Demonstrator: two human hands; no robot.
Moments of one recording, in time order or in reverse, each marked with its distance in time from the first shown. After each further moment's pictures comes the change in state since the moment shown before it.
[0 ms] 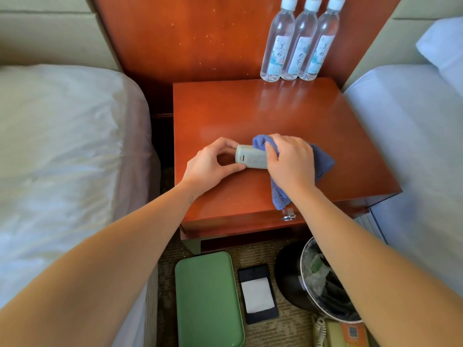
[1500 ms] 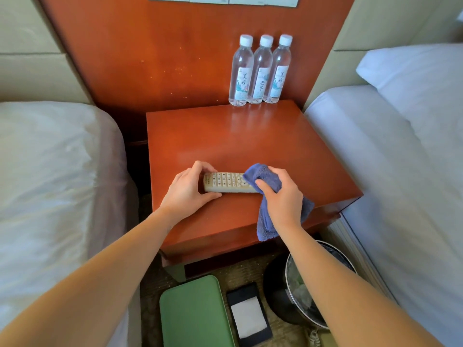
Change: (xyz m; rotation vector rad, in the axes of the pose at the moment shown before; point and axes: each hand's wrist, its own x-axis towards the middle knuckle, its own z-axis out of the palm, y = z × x) left_hand -0.001 -0.007 0.003 0.144 -0.037 0.242; right_hand -0.049 0.020 -0.012 0.487 0.028 0.477
